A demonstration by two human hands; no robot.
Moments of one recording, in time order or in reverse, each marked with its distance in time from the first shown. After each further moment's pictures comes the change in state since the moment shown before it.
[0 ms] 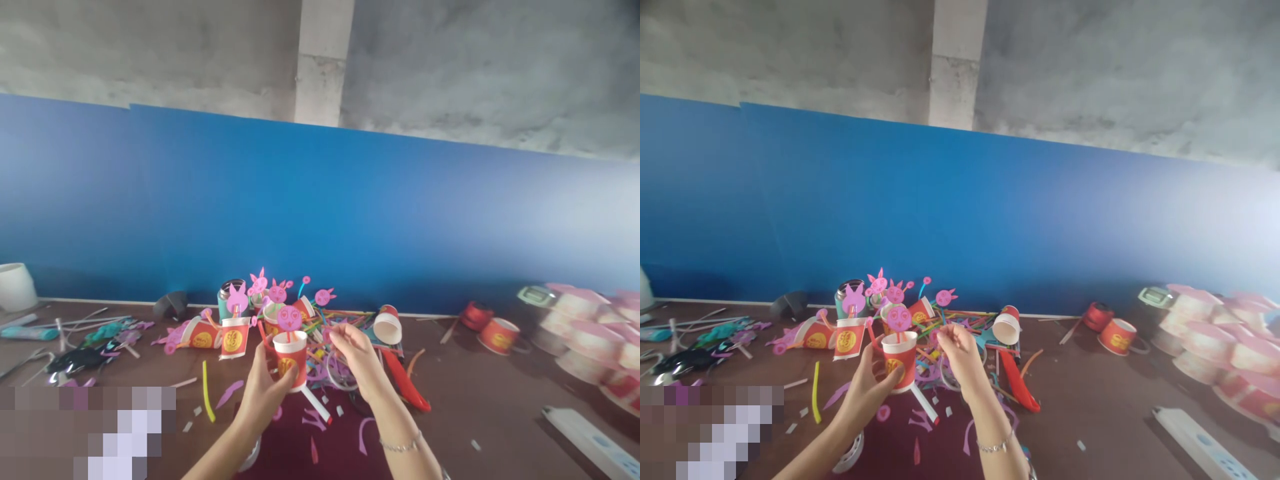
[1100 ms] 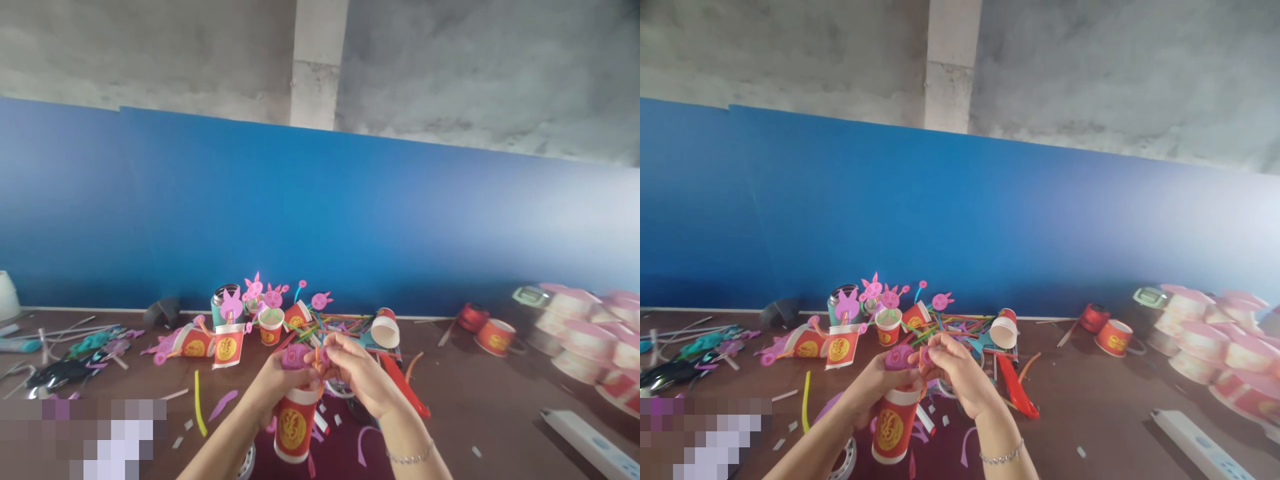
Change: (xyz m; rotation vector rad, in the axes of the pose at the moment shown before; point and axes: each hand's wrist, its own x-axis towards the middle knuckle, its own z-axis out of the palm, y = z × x) left_hand 0.015 0.037 0.014 -0.444 -0.401 -0.373; right_hand -0.015 -0.019 -0.008 0.417 -0.415 0.174
